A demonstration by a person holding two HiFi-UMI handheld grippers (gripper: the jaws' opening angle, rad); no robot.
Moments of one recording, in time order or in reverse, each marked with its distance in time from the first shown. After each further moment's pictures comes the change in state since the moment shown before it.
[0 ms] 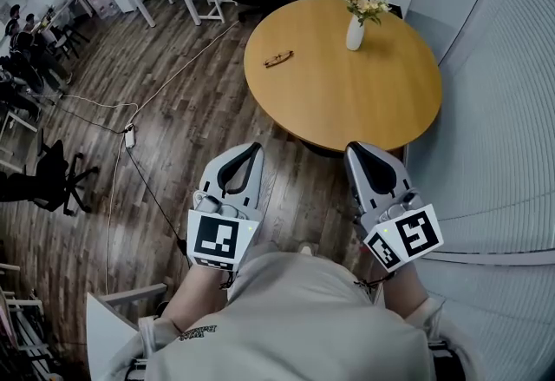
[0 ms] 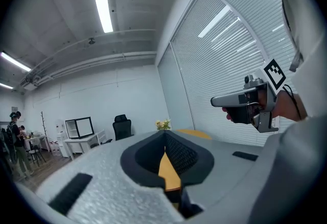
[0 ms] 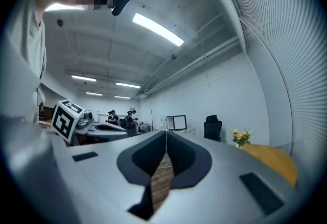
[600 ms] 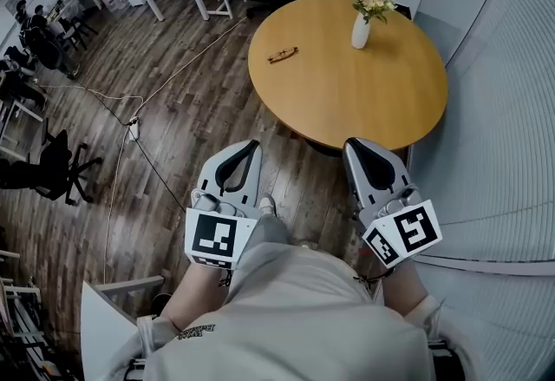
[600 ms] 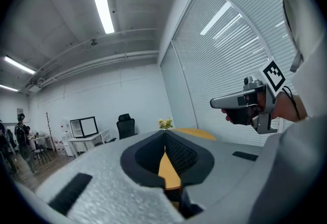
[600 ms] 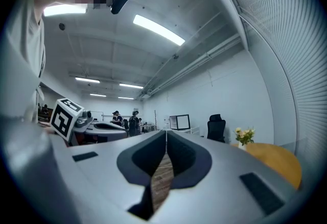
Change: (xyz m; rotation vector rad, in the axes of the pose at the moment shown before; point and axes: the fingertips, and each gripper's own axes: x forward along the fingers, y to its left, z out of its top) left arm -0.001 -0.013 -0.004 -0.009 0.013 0.051; right arm -0.003 -0.010 -0.012 0.008 0.000 0.046
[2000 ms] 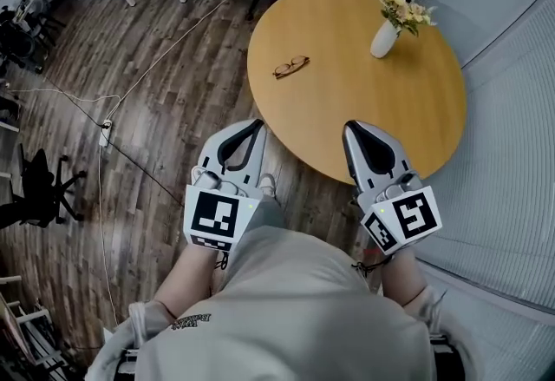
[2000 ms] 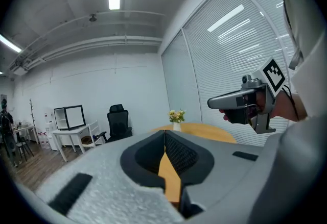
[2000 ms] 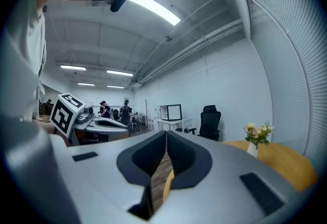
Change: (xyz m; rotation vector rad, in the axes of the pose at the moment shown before) left arm 0.191 0.187 -0.071 -0.047 0.057 -0.143; right arm 0.253 -0.078 -0.047 -0.006 0.125 -0.089
